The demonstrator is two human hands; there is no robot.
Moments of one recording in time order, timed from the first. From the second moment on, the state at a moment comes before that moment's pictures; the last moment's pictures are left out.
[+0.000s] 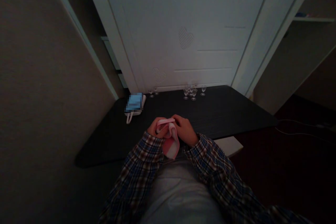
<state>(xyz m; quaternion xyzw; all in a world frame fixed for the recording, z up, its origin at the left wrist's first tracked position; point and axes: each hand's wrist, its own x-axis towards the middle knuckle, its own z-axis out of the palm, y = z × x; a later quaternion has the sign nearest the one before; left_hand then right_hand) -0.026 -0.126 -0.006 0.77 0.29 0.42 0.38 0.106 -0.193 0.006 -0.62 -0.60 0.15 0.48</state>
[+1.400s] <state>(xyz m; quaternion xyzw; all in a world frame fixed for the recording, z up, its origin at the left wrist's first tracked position) -0.028 -0.123 -0.006 0.78 0.28 0.41 0.39 0.106 -0.194 0.006 -0.63 -0.60 0.15 0.48</state>
